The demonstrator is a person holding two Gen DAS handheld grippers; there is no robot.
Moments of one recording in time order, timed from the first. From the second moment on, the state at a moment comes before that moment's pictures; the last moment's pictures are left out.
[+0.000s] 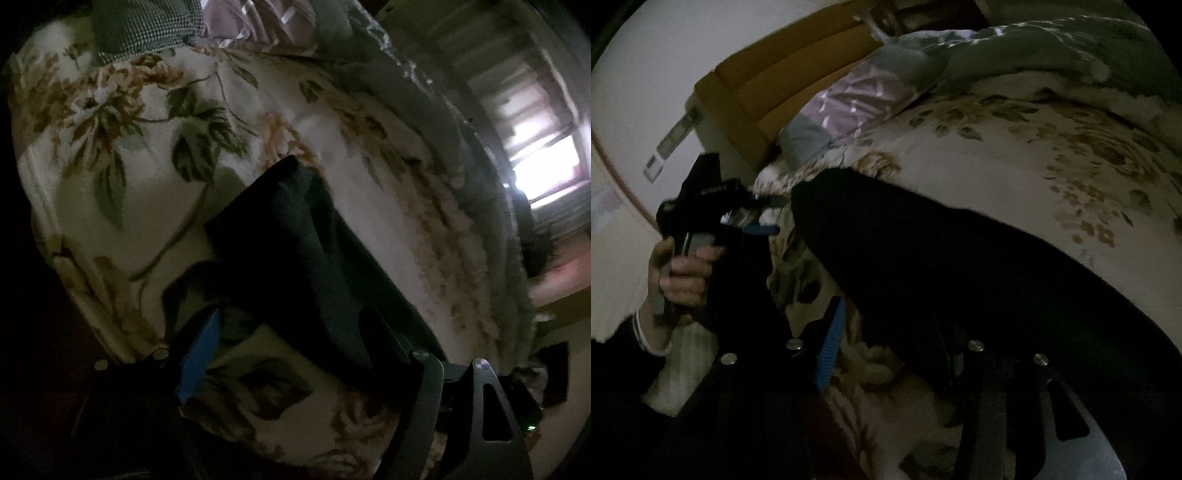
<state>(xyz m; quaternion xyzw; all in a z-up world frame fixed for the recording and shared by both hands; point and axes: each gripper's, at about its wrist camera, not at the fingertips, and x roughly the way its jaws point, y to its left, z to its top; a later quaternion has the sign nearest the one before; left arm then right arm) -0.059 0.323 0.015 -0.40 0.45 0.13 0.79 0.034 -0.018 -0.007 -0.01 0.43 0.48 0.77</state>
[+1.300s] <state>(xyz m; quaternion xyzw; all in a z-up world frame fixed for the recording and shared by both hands) -0.037 0.305 0.007 -0.28 0.42 0.18 0.85 0.145 0.075 -0.019 -0.18 0.44 0.39 0.79</state>
